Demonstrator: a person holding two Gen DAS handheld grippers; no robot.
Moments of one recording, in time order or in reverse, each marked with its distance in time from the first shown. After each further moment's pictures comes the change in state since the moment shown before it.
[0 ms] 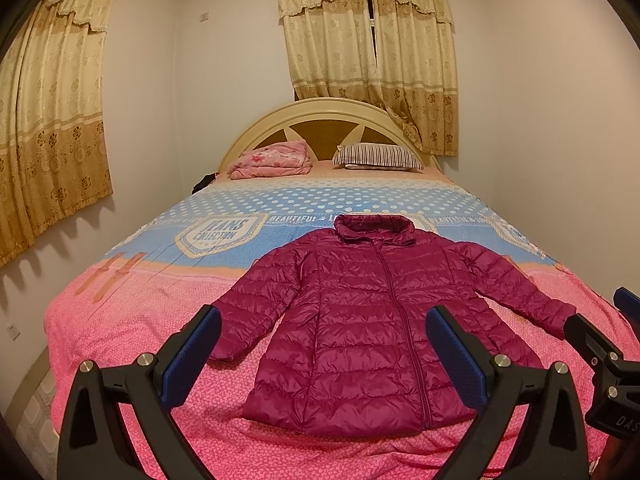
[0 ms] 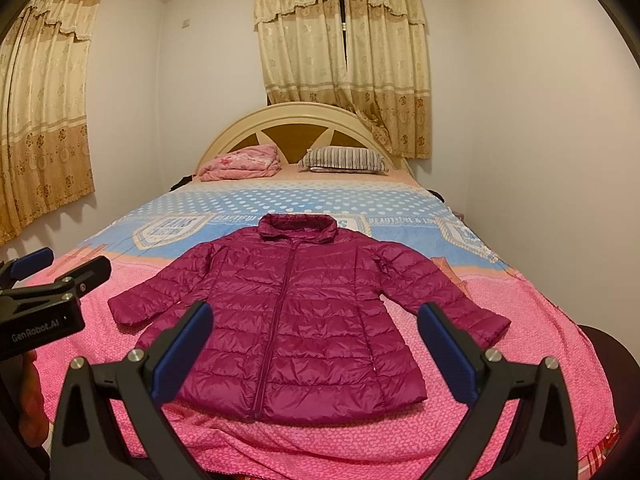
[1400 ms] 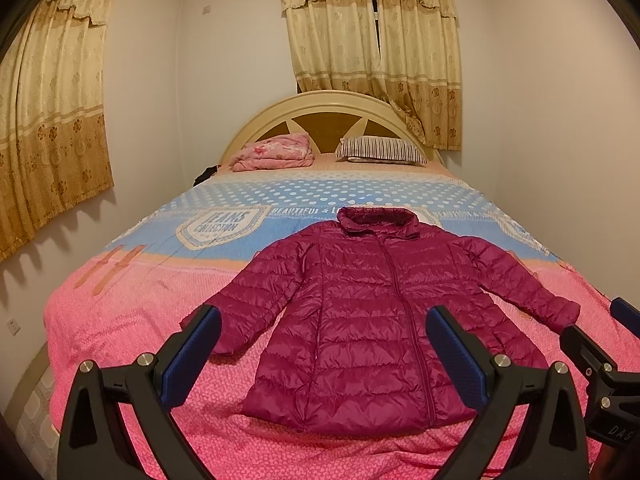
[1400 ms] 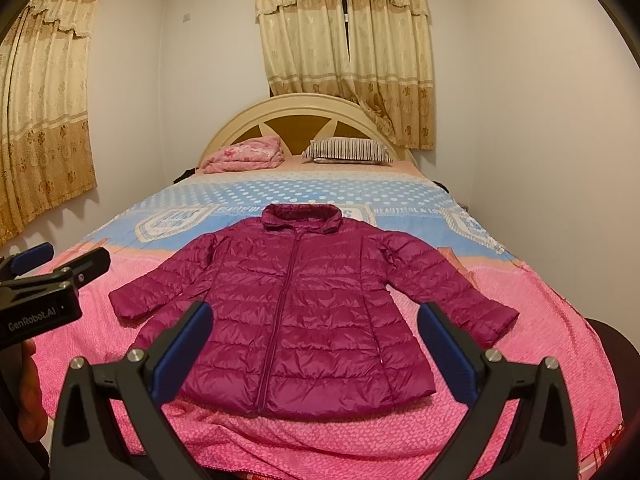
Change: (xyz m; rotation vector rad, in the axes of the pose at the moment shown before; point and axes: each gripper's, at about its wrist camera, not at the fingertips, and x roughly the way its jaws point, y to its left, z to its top) left arm 0.008 0.006 -0.004 -0.013 0.023 0.006; right arm 0.010 0.004 -0.009 0.011 0.033 0.023
